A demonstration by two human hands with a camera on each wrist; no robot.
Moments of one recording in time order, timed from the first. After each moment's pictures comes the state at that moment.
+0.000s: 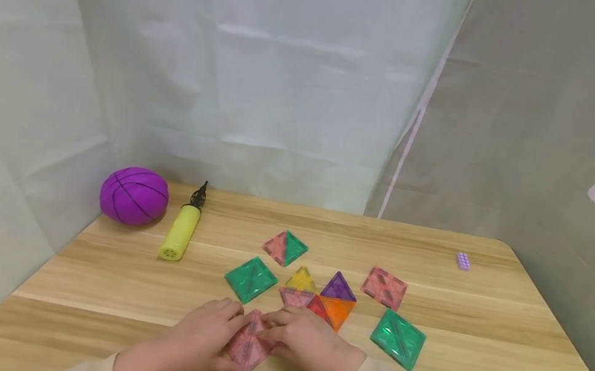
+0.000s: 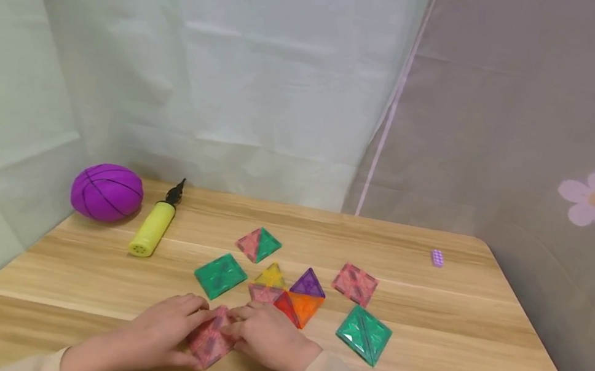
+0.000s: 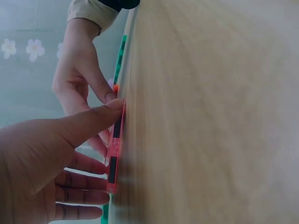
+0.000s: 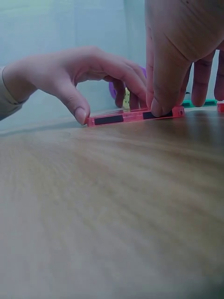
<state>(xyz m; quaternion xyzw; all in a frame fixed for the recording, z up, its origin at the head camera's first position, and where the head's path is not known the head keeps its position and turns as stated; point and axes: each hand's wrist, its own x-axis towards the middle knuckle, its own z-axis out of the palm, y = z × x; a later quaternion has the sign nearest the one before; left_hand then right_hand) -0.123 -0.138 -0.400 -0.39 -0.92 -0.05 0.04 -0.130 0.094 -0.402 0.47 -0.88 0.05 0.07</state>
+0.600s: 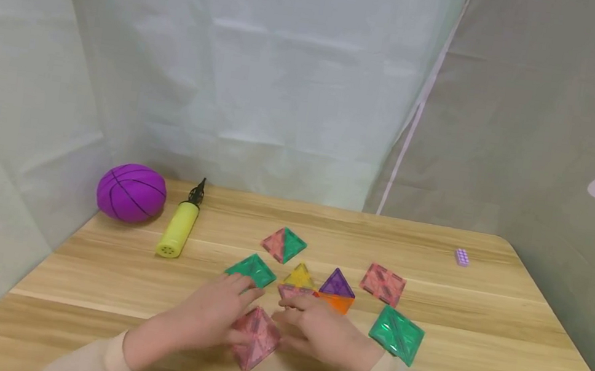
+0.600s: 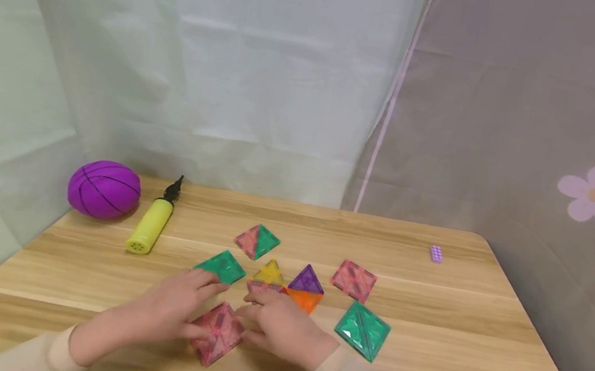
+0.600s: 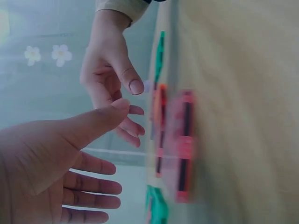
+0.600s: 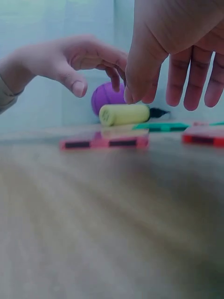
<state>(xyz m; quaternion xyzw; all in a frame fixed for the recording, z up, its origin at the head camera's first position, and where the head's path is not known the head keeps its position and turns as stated) -0.139 -0.119 -0.365 -0.40 -0.92 -0.03 0.07 -0.129 0.114 -0.383 0.43 -0.90 0.08 0.04</state>
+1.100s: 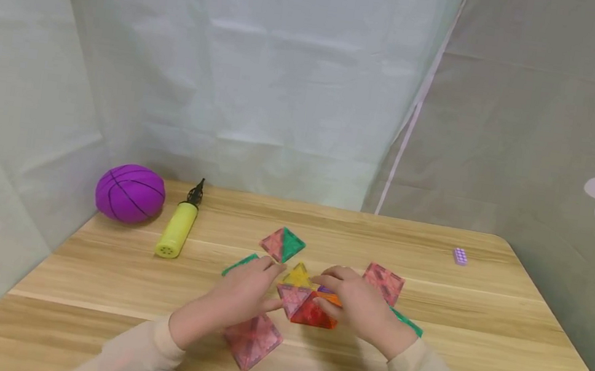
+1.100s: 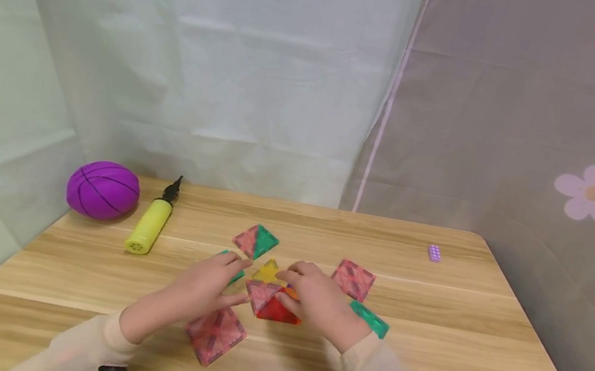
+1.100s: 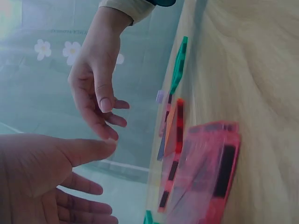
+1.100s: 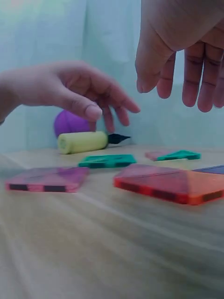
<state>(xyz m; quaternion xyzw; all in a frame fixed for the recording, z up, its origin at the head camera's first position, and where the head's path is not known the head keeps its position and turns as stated) -0.162 -0.074 -0.363 -0.29 -0.95 -0.13 0.03 -0.140 0.151 -0.355 0.30 -0.94 0.12 0.10</state>
